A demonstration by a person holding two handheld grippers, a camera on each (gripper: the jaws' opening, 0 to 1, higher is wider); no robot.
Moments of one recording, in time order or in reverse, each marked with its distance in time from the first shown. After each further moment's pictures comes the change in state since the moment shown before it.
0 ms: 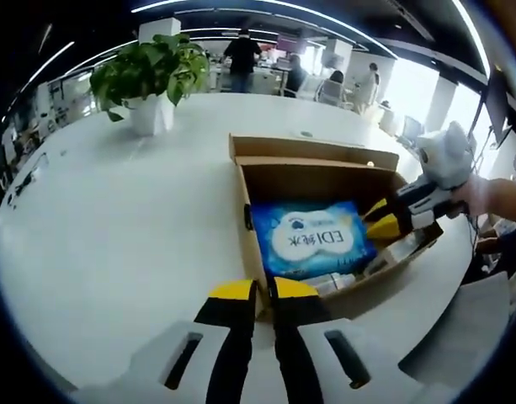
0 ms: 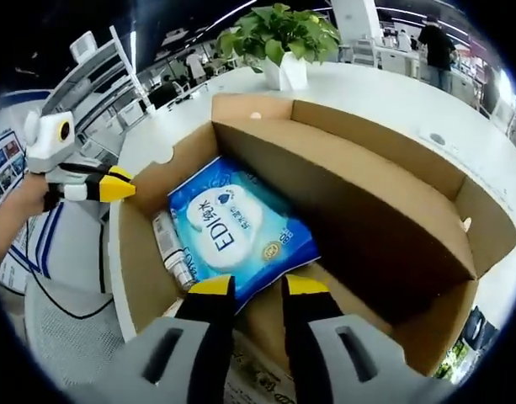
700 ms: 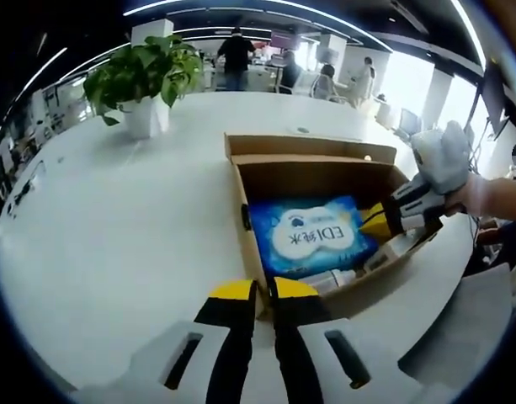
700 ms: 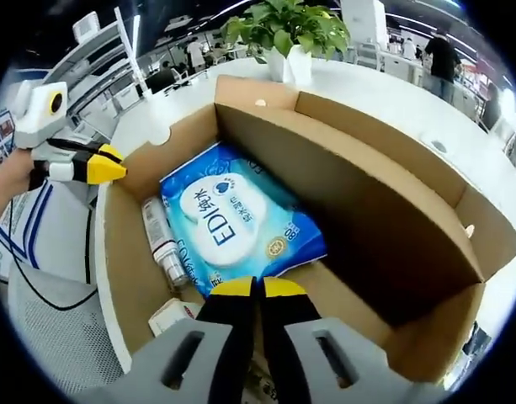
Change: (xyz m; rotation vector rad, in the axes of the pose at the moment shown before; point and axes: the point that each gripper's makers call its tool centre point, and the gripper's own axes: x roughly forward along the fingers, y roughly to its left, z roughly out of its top) left arm 0.000 0.000 0.000 0.037 0.019 -0.002; right arm 0.004 -0.001 -0.004 -0.058 0.019 -0.063
